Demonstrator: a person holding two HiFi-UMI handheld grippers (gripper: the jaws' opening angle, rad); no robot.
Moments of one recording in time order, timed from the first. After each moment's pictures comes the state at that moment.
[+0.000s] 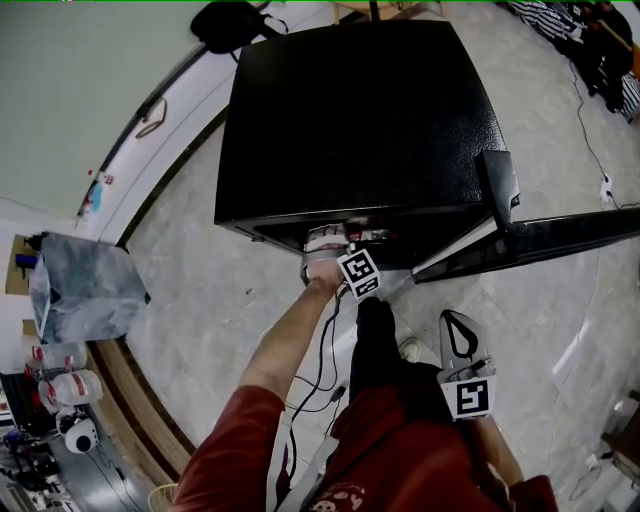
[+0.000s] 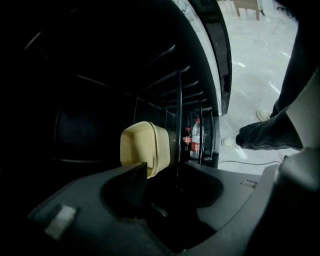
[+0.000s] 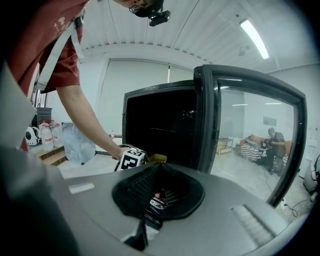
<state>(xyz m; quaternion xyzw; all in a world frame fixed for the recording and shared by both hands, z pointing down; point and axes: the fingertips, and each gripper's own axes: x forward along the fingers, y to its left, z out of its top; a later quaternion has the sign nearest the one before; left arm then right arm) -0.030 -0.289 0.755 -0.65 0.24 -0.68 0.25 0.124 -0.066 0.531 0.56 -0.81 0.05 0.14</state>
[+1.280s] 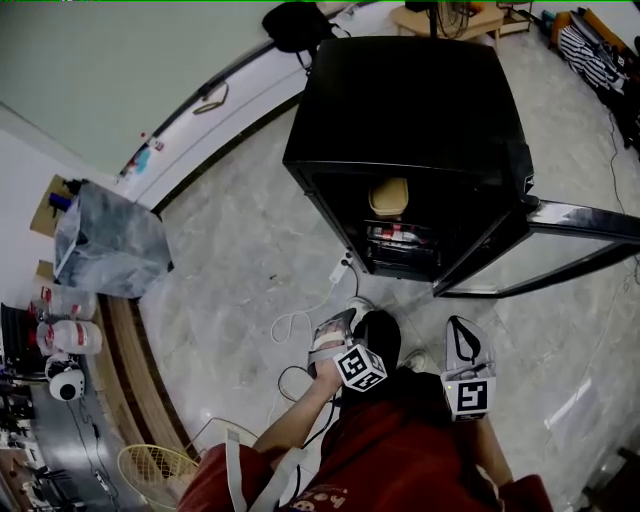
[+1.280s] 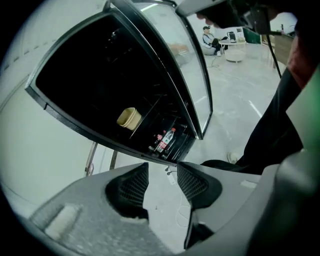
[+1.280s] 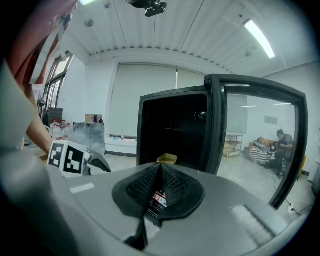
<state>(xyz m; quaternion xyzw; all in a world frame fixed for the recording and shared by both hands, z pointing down) -0.087 -0.021 0.709 -0.72 0.37 -0.58 0.05 0.099 -0.019 0.536 0.52 -0.84 0.04 0.14</state>
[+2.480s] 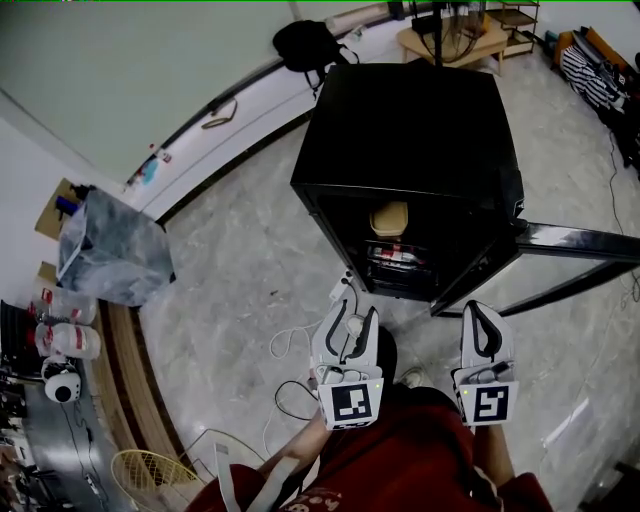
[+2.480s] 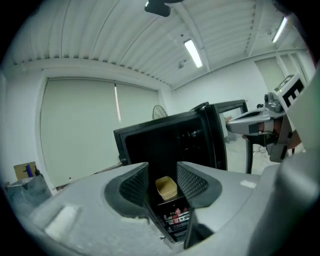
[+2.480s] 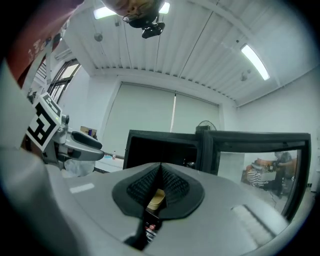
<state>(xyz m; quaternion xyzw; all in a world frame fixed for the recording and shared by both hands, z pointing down) -0.062 -0.065 0.434 -0.78 0.61 -0.16 0.04 0.118 -0.062 0.414 0.53 -0.84 -0.07 0.06</state>
